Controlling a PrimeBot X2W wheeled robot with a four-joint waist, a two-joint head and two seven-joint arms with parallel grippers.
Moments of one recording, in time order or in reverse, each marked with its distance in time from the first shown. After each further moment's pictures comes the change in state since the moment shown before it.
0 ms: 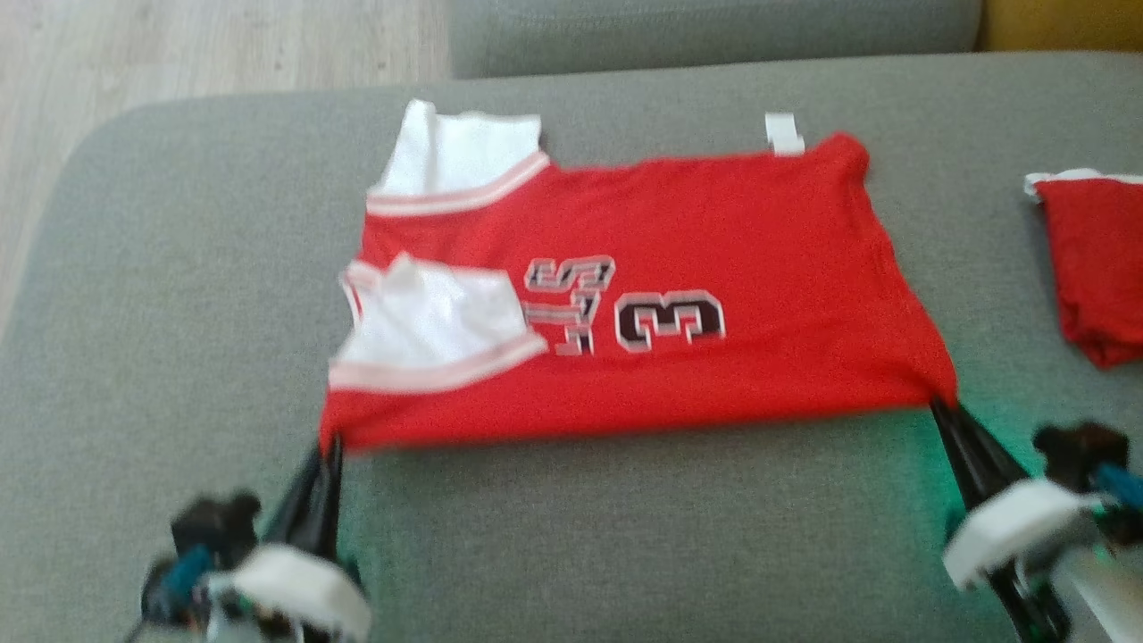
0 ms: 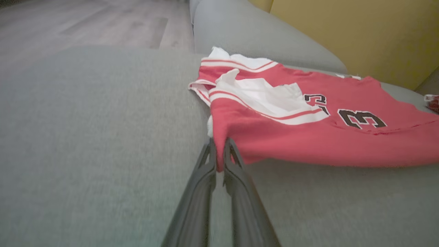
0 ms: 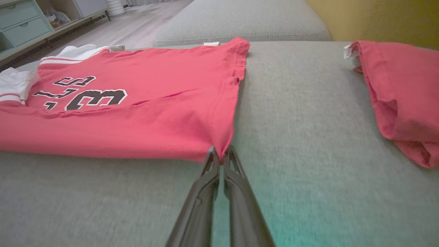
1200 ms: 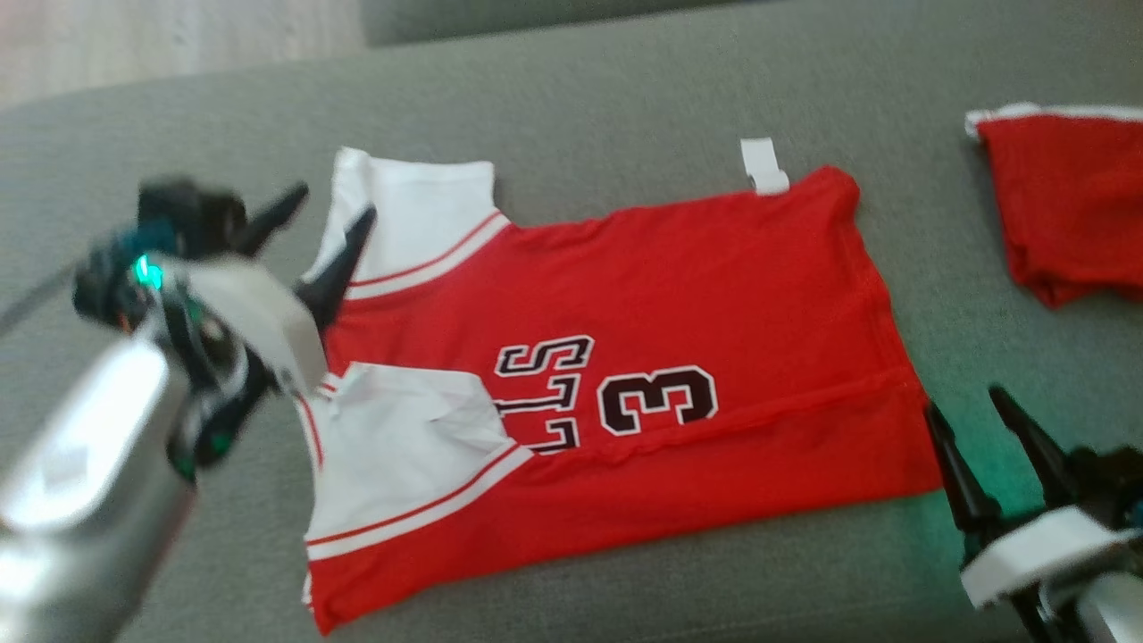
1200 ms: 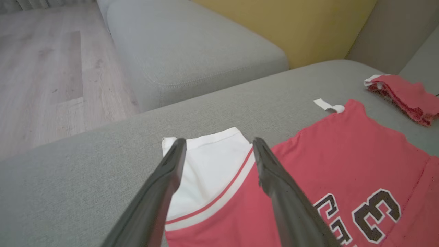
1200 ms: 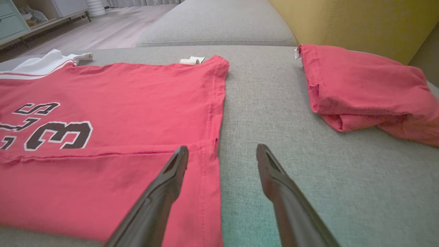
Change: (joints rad) left arm -0.394 0.163 -0.055 -0.194 -0.027 -0.119 0.500; right arm 0.227 -0.012 -0.169 -0.306 -0.126 0.000 0.029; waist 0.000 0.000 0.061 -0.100
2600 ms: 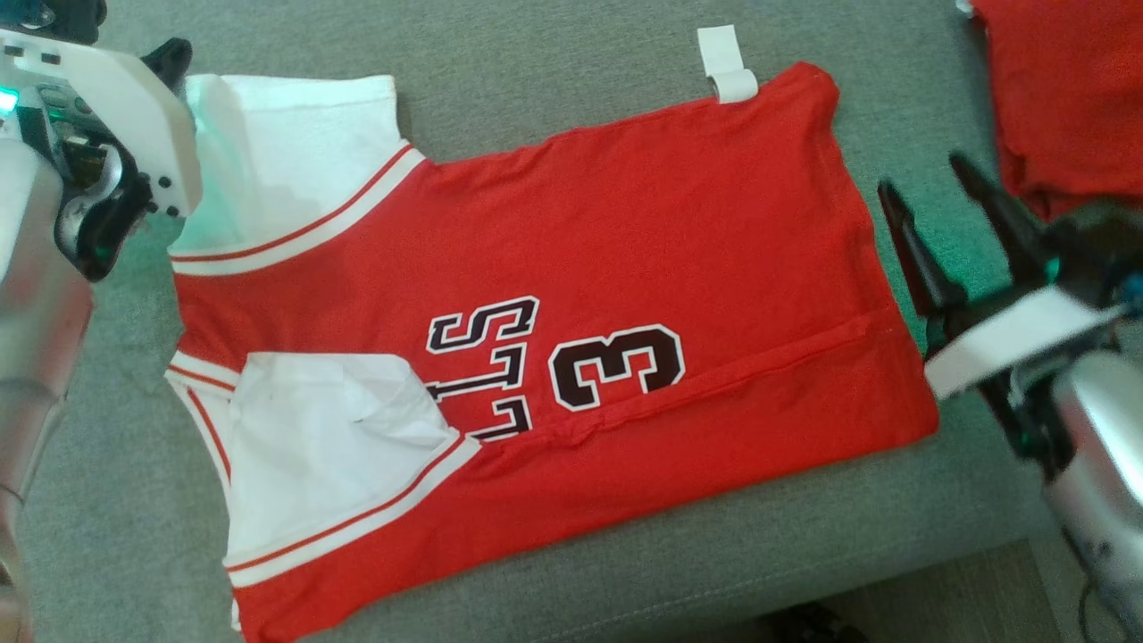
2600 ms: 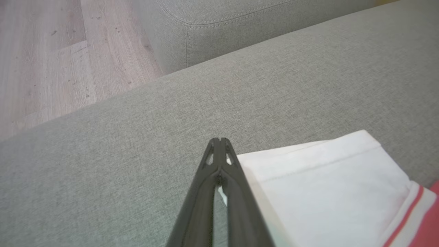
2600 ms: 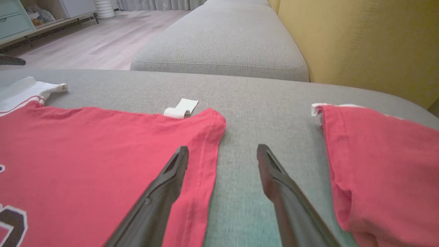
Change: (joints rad) left arm -0.501 -0.043 -0.091 0.615 0.007 -0.086 0.095; right arm -0.434 -0.019 0.159 0.013 0.062 0.000 0.063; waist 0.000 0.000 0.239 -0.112
